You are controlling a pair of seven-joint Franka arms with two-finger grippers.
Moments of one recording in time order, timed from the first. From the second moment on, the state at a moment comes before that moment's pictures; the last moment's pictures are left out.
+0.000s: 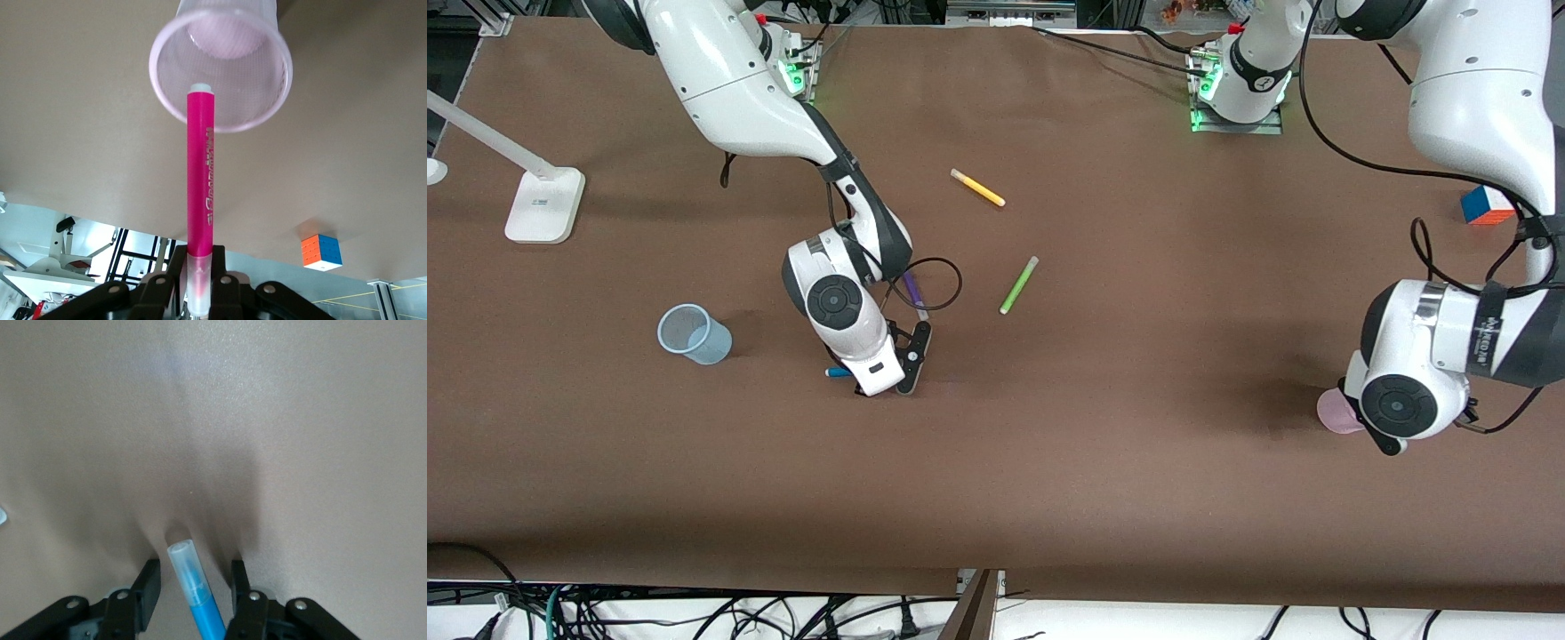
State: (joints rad) left arm 0.09 0.80 -0.20 -1.23 0.89 1.54 0.81; right arm 0.49 0.81 -0.01 -1.53 -0.04 2.36 -0.81
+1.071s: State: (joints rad) left arm -0.01 0.67 -0.23 -1.16 0.60 1.44 0.51; right arm 0.35 0.66 -0.03 -1.40 0.13 1.99 -1.01
